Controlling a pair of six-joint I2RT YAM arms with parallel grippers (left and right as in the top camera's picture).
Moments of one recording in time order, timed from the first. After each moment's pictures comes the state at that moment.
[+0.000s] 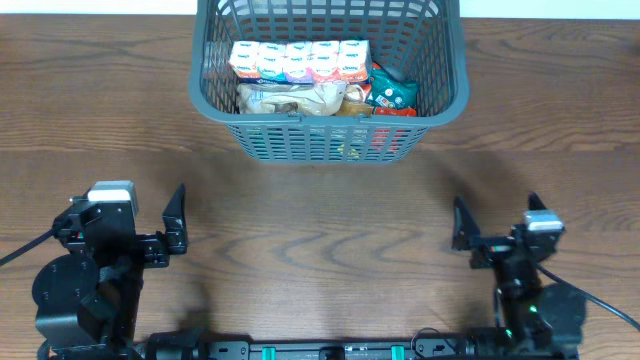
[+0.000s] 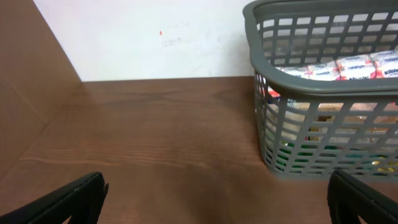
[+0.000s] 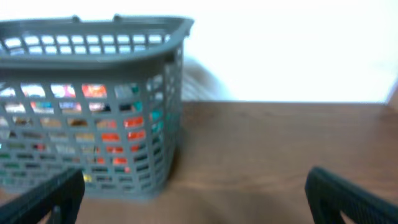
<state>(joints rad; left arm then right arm) 0.06 0.47 0.88 -0.74 -0.01 0.09 0.01 0.11 0.35 -0.32 -0.06 0.04</state>
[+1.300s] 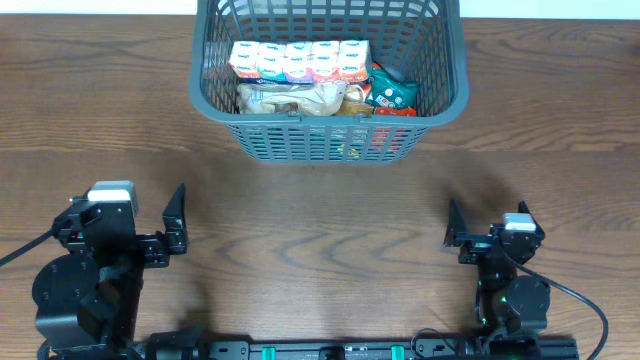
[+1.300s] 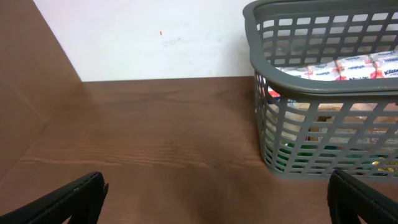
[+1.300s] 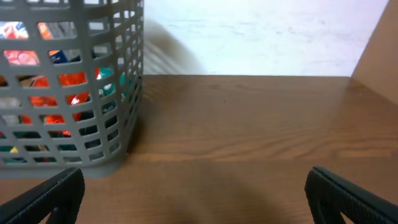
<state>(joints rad) 0.06 0.47 0.88 -0.74 -0.01 0.09 0.04 0.01 0.05 -0.15 0.11 0.00</state>
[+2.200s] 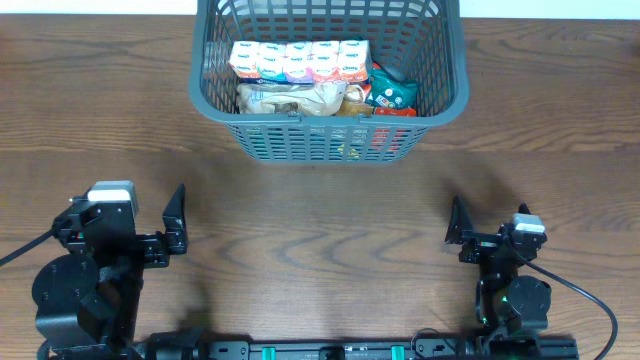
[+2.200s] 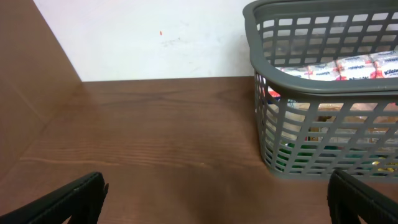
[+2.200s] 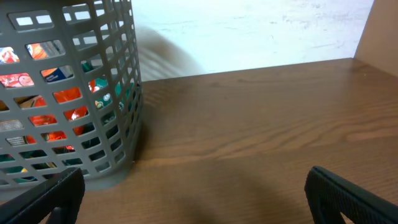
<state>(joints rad) 0.06 0.47 0.88 -0.74 -0.01 0.09 0.03 0.01 0.05 -0.15 0.11 0.13</state>
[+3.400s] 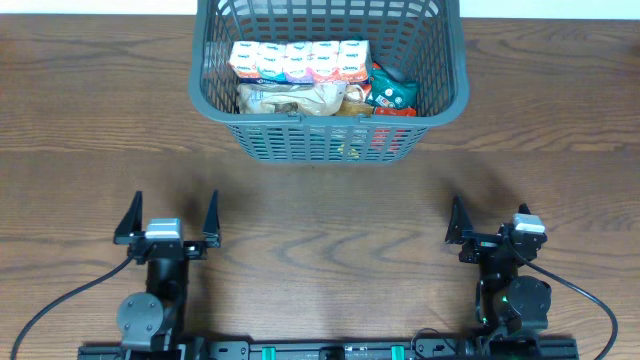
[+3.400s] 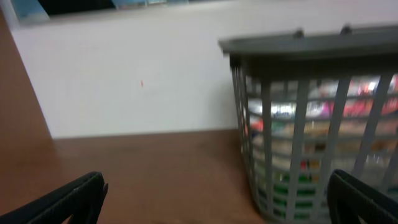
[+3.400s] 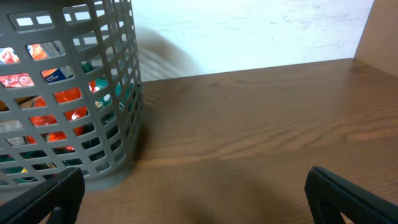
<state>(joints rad) -0.10 0.01 0.07 0.02 -0.09 0.09 0.03 0.01 0.05 -0.15 0.11 0.13</state>
